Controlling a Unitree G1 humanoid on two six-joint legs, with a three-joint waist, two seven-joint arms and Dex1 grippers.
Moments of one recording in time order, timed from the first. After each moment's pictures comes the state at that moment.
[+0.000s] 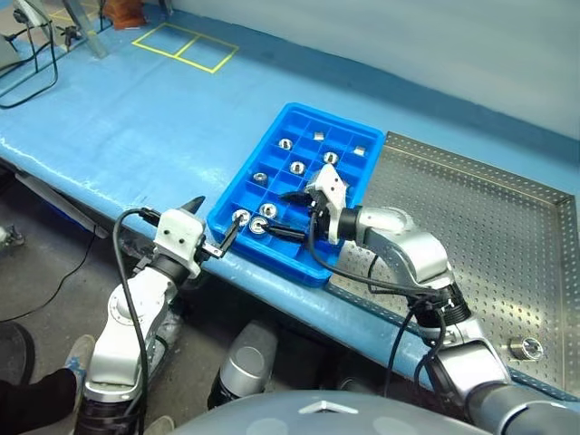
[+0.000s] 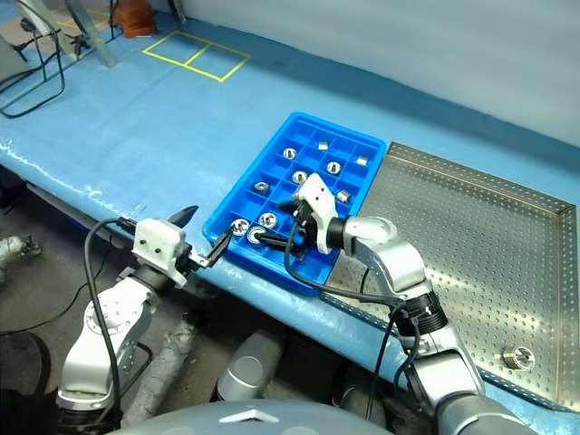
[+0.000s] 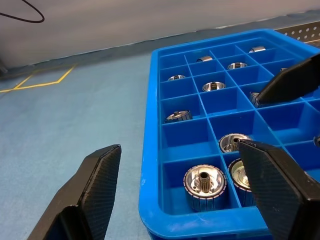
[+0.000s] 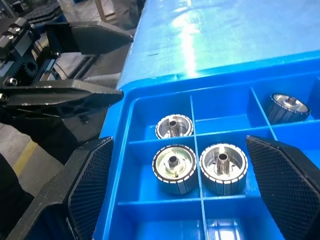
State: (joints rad) left arm 0.16 0.34 0.00 -0.55 -0.09 0.34 -0.36; right arm -0.46 -0.30 0.26 -0.08 0.30 0.61 0.82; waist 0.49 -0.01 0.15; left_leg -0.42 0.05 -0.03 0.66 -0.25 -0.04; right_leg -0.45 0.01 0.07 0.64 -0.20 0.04
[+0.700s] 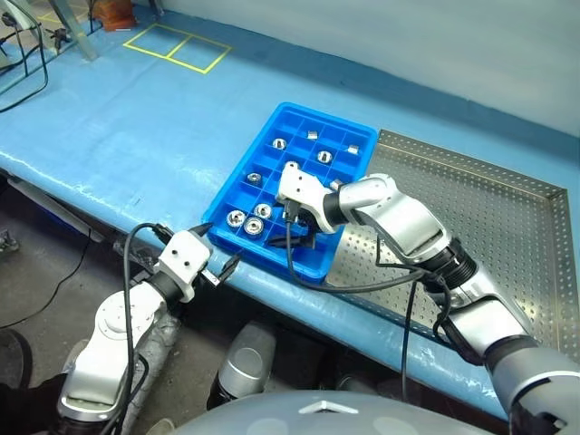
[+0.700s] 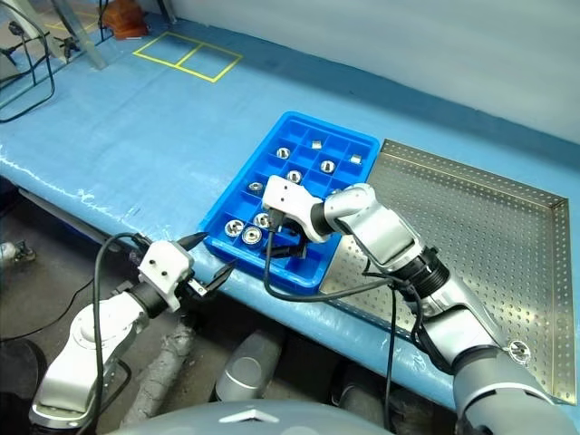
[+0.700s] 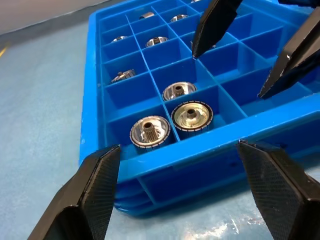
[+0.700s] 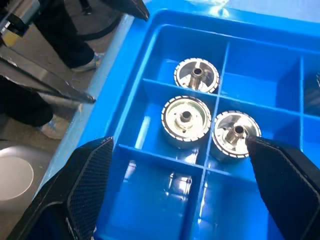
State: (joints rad) left arm 0.25 0.47 -0.05 -0.60 -0.09 0.38 -0.48; right arm -0.77 -0.44 0.55 -0.08 0.16 0.79 0.98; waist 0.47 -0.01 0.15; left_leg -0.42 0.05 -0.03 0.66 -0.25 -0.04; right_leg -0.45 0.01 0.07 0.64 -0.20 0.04
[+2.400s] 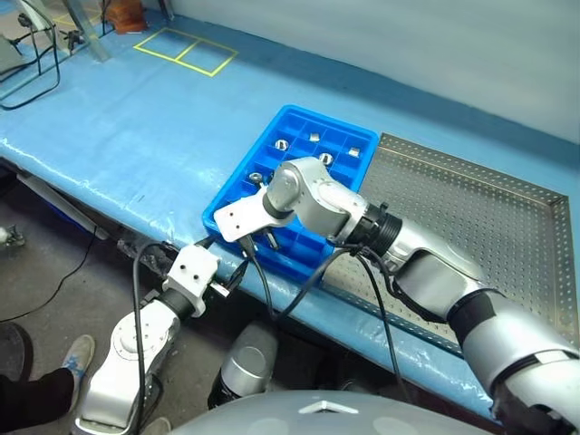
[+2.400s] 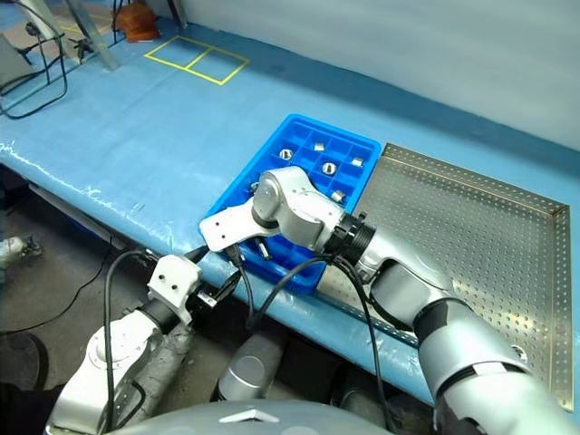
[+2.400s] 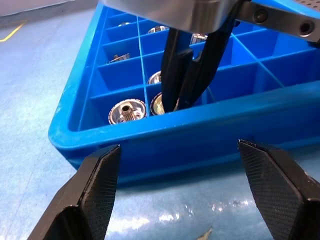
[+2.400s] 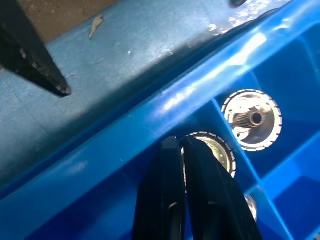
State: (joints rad) left arm 0.34 0.42 -0.10 -0.63 -0.06 0.38 -0.37; right arm -1.03 -0.23 0.88 0.28 -0.36 0.39 1.23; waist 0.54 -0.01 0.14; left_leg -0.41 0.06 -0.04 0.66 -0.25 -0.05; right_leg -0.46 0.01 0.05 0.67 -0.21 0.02
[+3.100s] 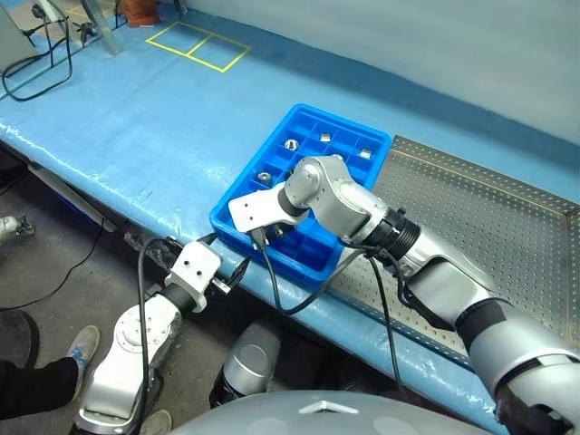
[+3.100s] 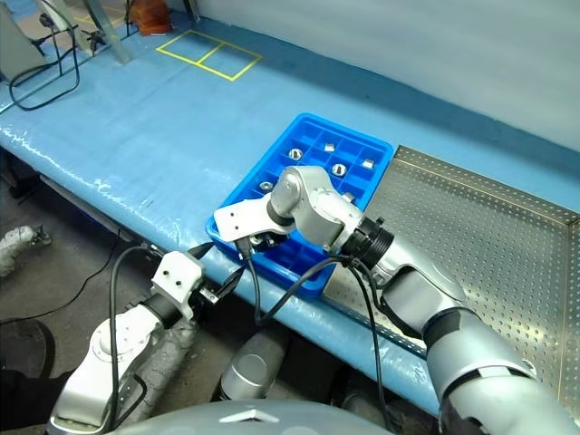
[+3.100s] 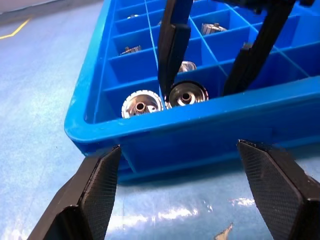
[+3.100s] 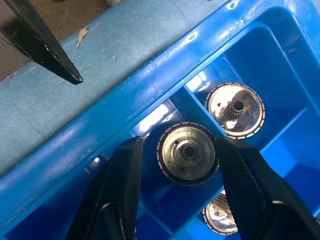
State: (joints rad) left arm 0.30 0.42 -0.11 -0.60 -0.04 0.38 -0.39; right arm -1.01 -0.27 0.79 0.24 -0.35 0.44 1.25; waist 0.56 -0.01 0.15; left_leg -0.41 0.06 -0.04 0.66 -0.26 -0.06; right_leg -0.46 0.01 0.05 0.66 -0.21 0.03
